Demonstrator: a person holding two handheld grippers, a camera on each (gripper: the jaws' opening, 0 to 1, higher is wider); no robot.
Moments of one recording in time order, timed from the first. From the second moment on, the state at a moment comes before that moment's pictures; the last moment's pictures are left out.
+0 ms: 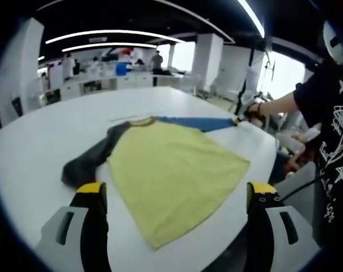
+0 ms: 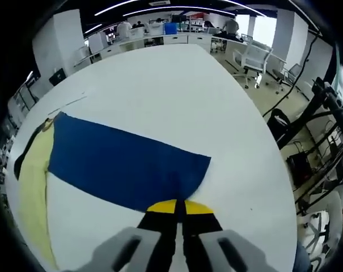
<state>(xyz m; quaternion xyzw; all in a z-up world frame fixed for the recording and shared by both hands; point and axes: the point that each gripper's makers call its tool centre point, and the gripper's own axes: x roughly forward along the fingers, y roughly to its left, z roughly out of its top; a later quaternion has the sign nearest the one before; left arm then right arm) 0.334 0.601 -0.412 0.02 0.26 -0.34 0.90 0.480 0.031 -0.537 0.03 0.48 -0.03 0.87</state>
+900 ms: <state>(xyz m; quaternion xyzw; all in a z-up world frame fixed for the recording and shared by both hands) 0.335 0.600 -0.409 0.02 0.25 -0.34 0.90 0.518 0.098 -0.497 0.02 0.46 0.05 0.89</state>
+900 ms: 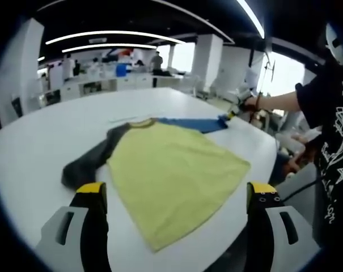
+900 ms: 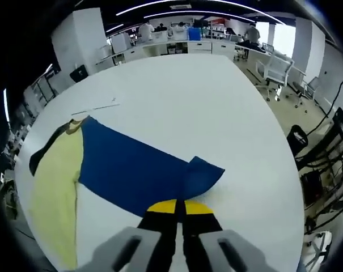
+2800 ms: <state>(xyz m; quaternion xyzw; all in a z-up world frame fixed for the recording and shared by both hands) 0.335 0.605 -0.407 0.03 0.24 -0.34 0.91 0.553 0.245 -0.446 -0.01 0.44 0.19 0.88</state>
